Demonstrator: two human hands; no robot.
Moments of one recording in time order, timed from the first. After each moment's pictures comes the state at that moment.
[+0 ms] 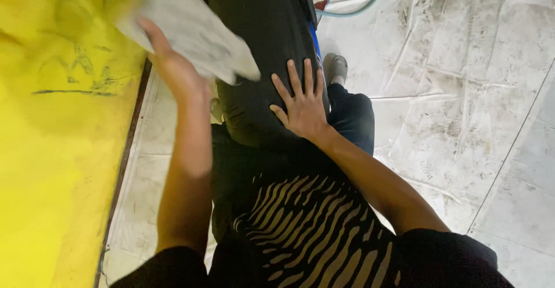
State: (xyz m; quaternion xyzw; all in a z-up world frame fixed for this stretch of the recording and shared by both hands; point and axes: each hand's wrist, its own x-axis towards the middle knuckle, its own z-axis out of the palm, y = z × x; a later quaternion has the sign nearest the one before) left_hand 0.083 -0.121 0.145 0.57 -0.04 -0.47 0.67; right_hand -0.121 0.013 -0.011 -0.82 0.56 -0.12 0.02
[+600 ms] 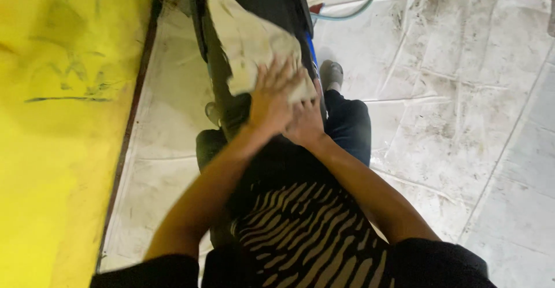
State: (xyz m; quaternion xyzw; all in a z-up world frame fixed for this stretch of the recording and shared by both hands) left_hand 0.002 -0.037 0.004 0.44 -0.84 -0.22 0.22; right_hand -0.138 0.042 -0.077 -0.80 0.58 -0.13 0.02
